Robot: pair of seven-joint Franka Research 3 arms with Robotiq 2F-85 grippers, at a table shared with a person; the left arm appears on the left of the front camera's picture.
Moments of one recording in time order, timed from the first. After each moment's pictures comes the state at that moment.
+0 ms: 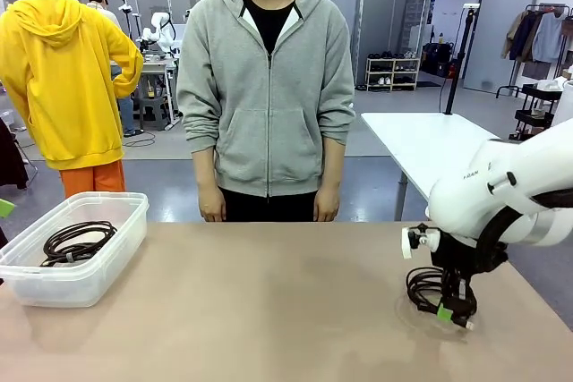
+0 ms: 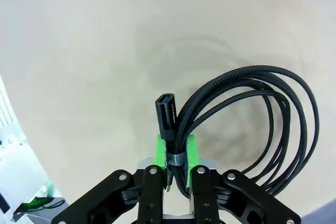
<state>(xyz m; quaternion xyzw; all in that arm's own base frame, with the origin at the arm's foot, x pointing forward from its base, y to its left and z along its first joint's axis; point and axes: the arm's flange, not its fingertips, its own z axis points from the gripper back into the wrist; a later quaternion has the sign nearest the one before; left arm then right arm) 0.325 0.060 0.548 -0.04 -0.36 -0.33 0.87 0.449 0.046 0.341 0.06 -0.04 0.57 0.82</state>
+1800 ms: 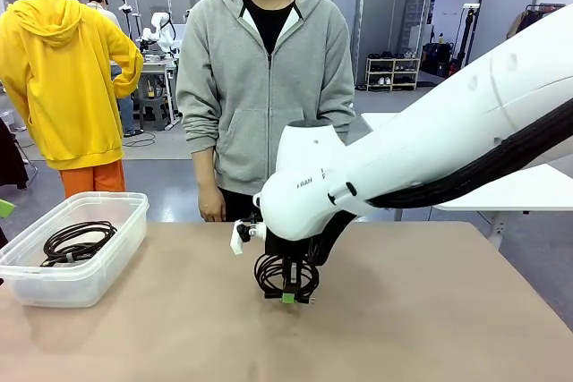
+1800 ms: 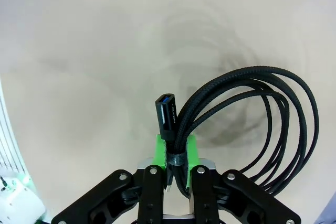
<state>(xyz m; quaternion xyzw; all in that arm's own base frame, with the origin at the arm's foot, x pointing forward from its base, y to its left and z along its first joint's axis) 0.325 0.060 0.548 -0.04 -0.36 -0.33 0.87 0.461 0.354 0.347 0.03 -0.04 0.70 0.71</state>
